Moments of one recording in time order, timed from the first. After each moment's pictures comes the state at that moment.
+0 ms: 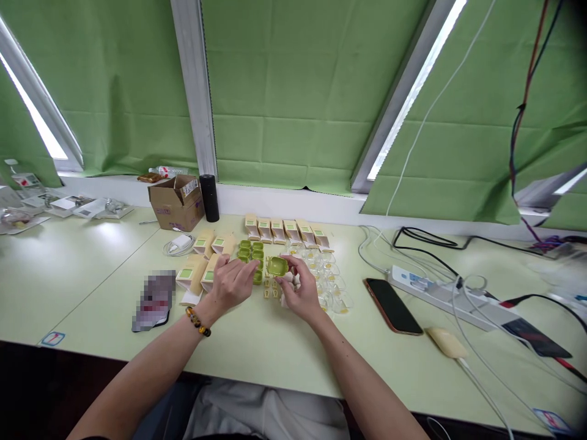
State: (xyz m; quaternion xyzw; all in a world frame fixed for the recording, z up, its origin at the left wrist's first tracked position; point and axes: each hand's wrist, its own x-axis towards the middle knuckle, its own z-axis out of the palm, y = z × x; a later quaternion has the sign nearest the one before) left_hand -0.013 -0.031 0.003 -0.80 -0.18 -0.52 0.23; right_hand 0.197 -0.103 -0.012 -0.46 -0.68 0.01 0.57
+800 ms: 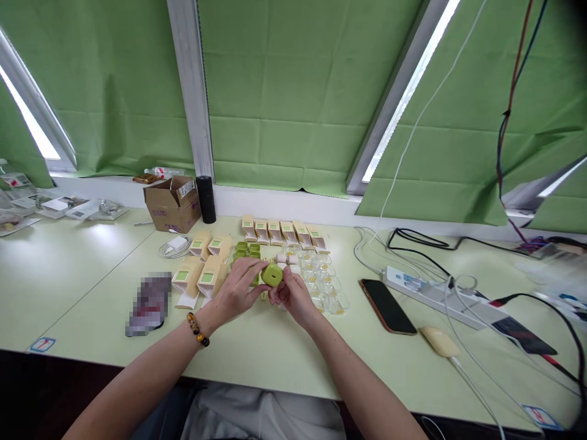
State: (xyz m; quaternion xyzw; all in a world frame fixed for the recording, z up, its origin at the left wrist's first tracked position) left_hand -0.001 -0.038 -0.007 -0.86 -0.12 -0.50 0.01; right_hand 0.179 -0.102 -0.011 -0.35 -0.46 0.55 0.60
